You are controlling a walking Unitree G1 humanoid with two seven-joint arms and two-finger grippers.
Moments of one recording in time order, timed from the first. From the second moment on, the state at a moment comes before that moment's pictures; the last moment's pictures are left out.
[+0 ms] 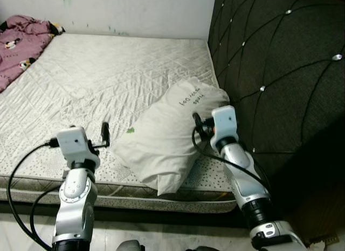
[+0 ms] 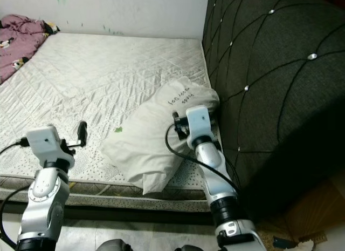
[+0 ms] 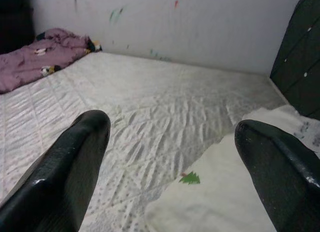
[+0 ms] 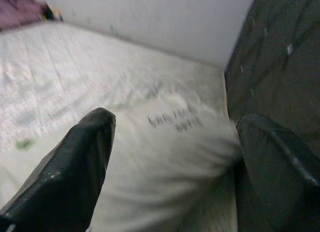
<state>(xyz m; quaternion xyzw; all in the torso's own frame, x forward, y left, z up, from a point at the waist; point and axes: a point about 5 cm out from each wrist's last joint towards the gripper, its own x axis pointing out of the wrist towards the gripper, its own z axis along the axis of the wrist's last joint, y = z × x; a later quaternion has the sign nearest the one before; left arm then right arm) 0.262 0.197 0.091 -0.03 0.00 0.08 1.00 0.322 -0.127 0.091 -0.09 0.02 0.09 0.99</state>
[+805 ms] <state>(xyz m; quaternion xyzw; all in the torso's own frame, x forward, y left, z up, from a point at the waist) 0.232 0.177 0.088 -0.04 0.00 0.04 1.00 0.285 -0.151 0.068 -0.03 0.06 0.05 1.00</state>
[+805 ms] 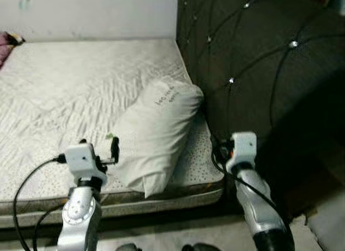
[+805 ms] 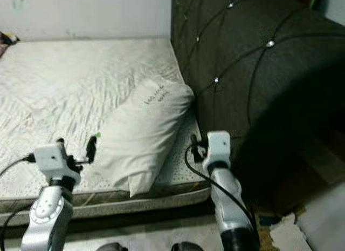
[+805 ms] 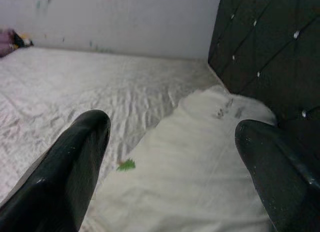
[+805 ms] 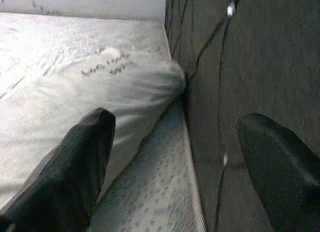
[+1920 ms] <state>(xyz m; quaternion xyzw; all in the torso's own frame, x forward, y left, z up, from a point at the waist) 0.232 0.177 0.100 -0.07 0.00 0.06 1.00 0.287 -0.133 0.092 0.00 0.04 0.10 0.99</state>
